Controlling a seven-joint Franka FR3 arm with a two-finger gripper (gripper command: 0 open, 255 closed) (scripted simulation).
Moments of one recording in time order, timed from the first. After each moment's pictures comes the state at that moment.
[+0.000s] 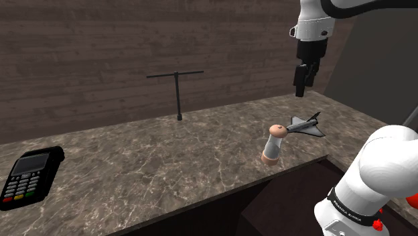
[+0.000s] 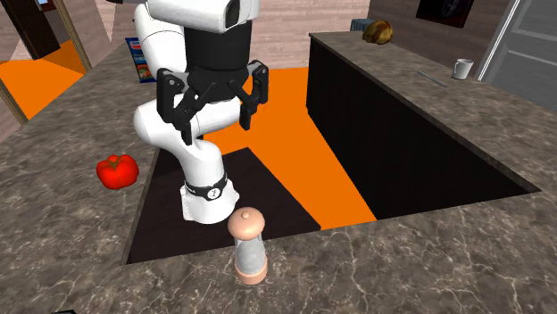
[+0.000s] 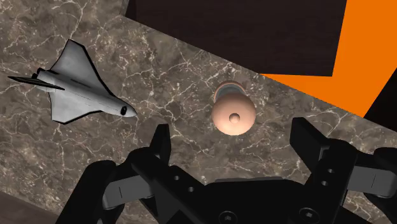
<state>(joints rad) 0.00 -0.81 0.02 -2.37 -0.09 1.43 -0.07</state>
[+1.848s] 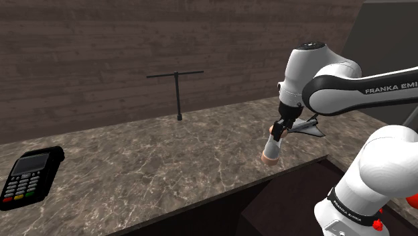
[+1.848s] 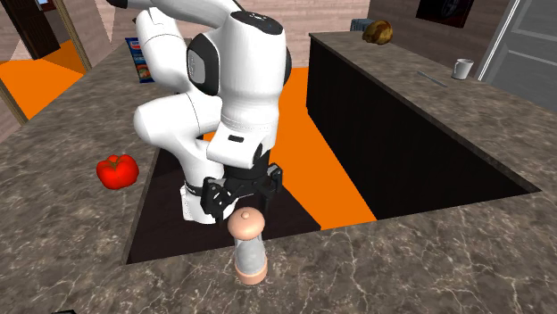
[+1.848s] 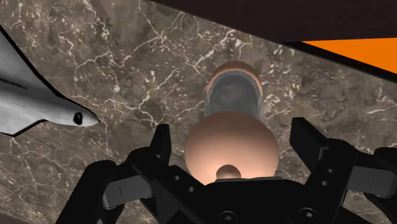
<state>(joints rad) 0.00 -0.90 0.13 -2.93 -0.08 2.05 0.12</state>
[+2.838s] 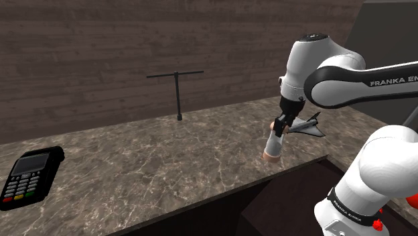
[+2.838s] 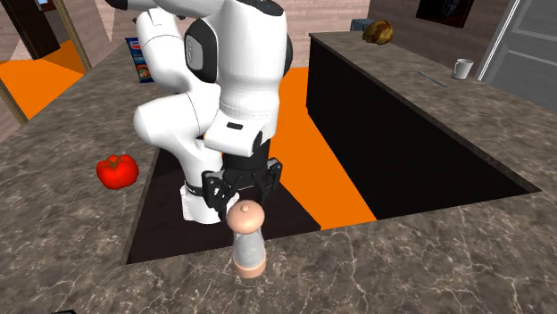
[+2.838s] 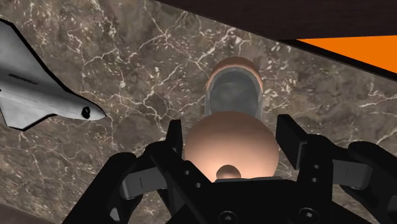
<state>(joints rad) 0.00 -0.92 0.13 -2.88 -0.08 1.99 0.12</state>
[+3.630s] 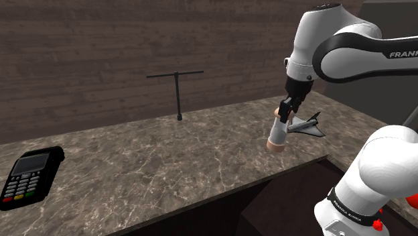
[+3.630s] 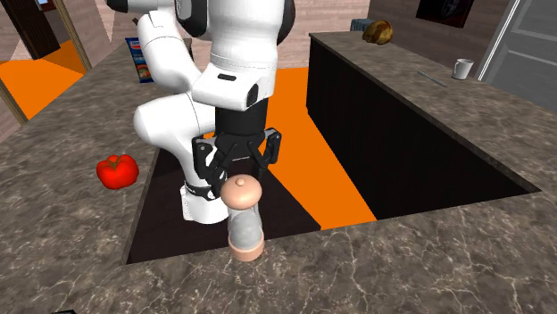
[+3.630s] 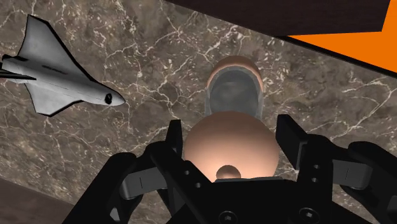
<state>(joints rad) -0.01 -0.95 0.11 -2.73 -0.09 1.81 0.08</state>
